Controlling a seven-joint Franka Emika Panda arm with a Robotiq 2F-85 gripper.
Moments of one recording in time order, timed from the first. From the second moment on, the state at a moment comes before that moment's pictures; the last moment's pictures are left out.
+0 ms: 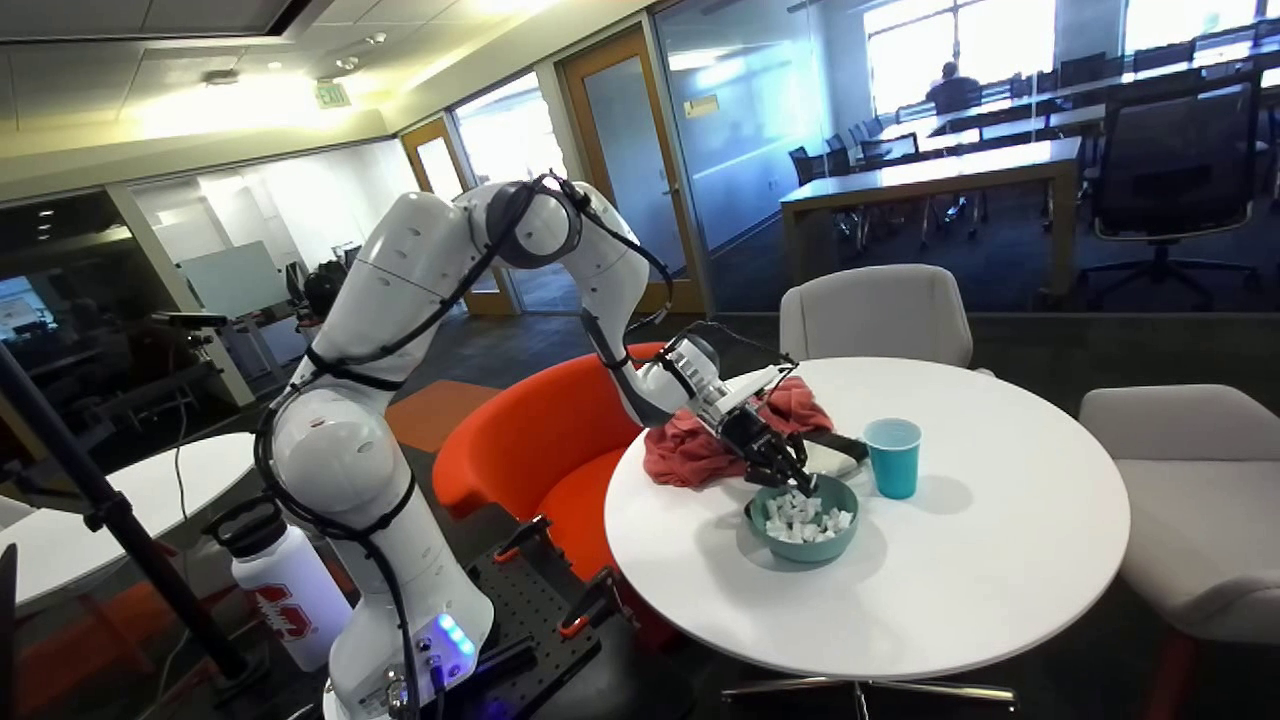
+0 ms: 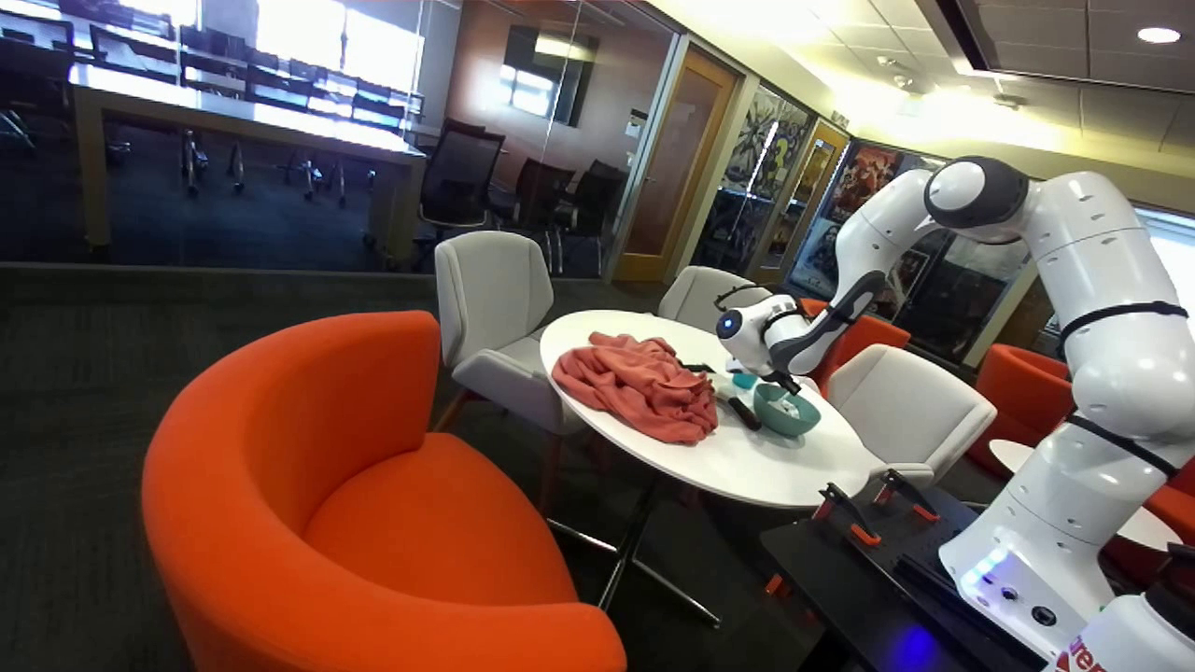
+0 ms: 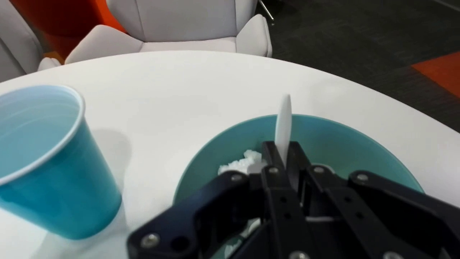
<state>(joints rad) -0.08 0.81 0.04 -1.92 -1.35 1.96 -0.38</state>
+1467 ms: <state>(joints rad) -0.08 0.73 -0.02 -2.03 -1.27 1.90 -0.25</state>
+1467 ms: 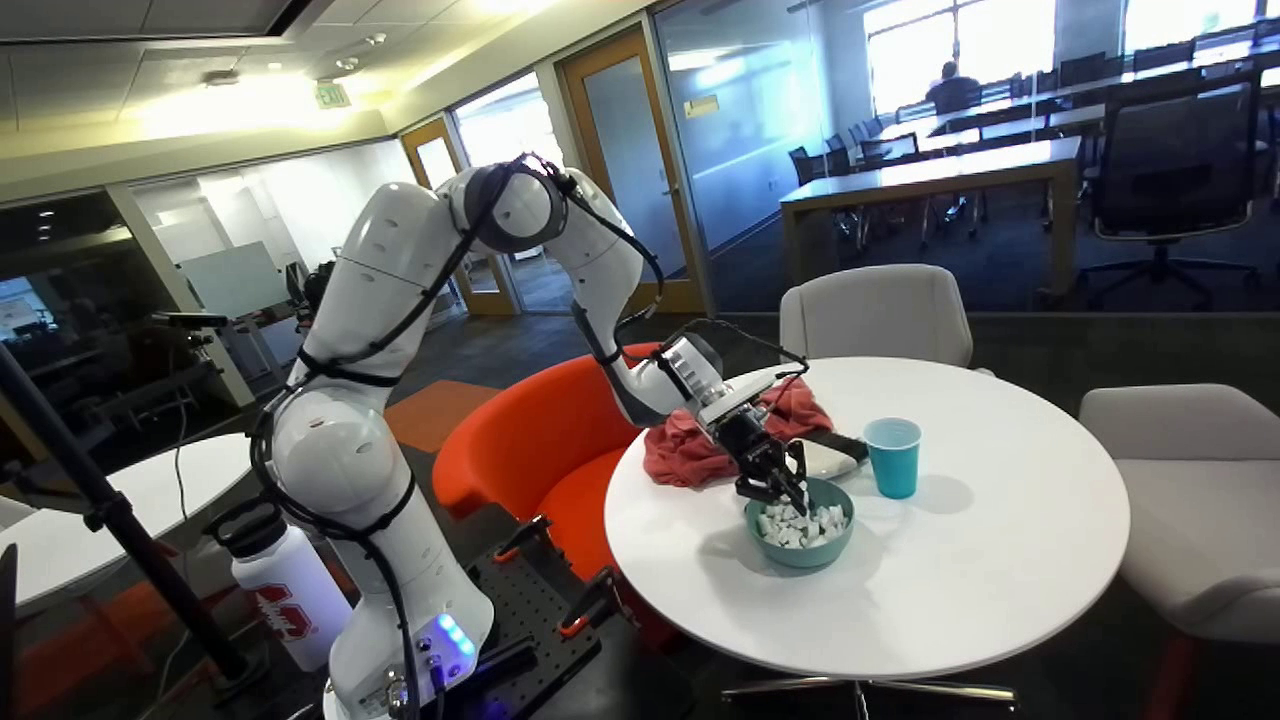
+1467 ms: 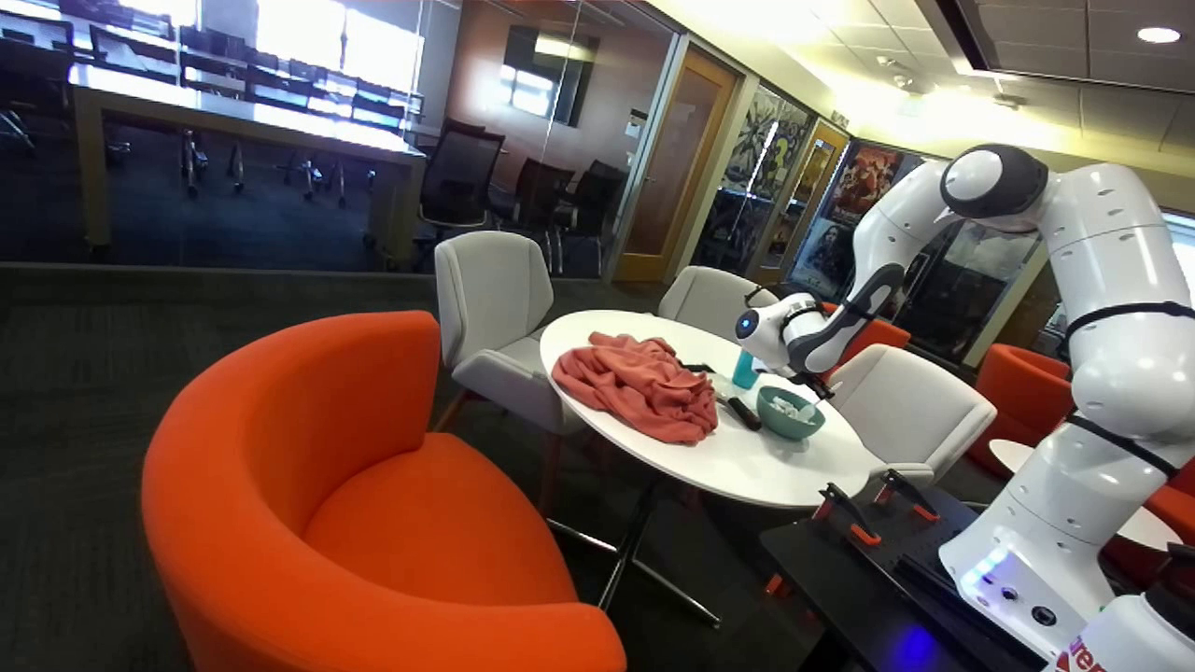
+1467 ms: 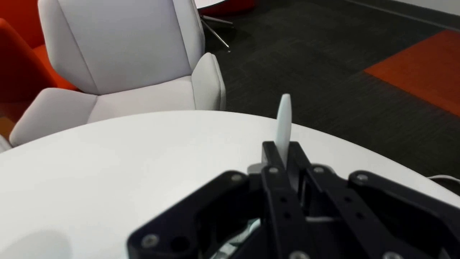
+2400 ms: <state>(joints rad) -0.06 0.78 -0.02 -1.90 -1.28 1.82 -0.15</state>
